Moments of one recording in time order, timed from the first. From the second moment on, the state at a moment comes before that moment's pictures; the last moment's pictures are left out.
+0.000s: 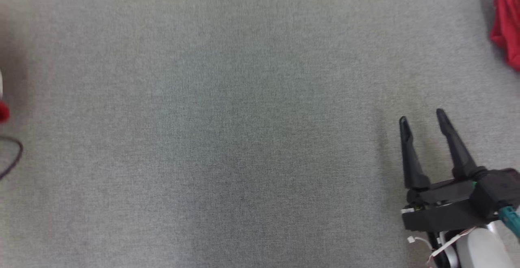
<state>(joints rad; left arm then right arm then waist) -0.99 0.44 0.18 0.93 -0.33 -0.08 0.03 -0.15 -0.23 -0.01 -0.03 0.14 0.13 -0.23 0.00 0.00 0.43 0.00</state>
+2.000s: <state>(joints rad) -0.54 0.10 -0.33 0.41 -0.47 0.01 -0.05 -0.14 -0.10 0.03 0.14 0.17 0.13 -0.26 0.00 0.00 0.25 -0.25</state>
